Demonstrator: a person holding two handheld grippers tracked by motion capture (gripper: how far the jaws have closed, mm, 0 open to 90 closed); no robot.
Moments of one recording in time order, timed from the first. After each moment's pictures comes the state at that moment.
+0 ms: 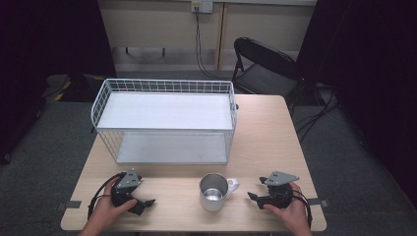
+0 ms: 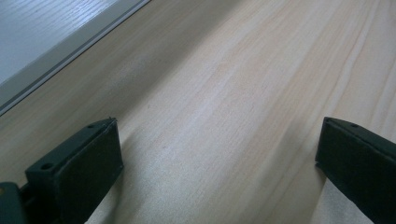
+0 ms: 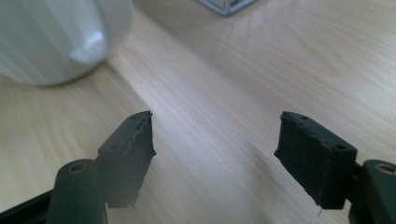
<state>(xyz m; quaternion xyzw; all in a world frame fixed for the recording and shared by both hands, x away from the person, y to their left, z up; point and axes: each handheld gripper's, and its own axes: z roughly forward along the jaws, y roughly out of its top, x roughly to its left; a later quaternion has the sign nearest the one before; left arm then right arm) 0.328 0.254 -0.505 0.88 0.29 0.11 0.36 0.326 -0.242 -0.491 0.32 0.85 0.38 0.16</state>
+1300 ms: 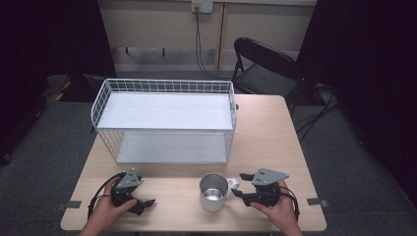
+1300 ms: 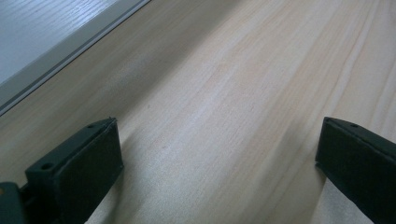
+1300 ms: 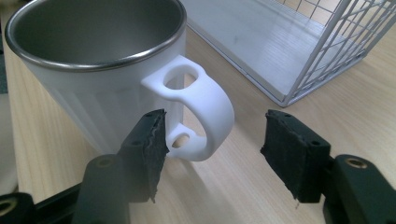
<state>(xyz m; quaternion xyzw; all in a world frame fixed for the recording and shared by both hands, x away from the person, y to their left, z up) 0.328 0.254 -0.505 0.88 0.29 0.11 0.36 0.322 -0.196 -0.459 0.24 0.85 0.45 0.15</state>
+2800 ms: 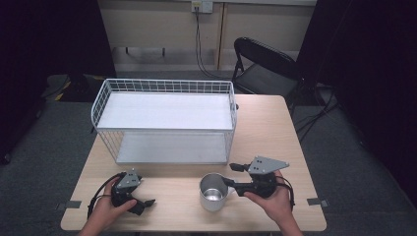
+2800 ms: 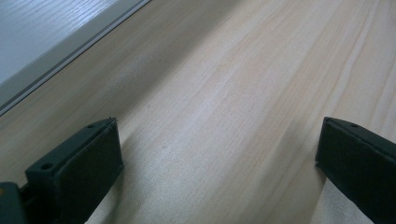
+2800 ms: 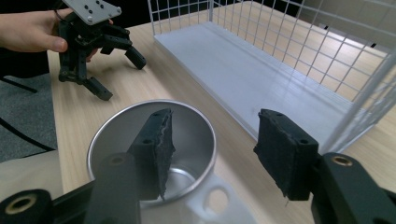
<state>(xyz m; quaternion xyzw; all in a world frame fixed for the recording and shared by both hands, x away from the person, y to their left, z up) 0.328 0.254 -0.505 0.88 0.29 0.11 0.36 0.327 -0.168 -0.409 0.23 0.82 0.51 0.13</state>
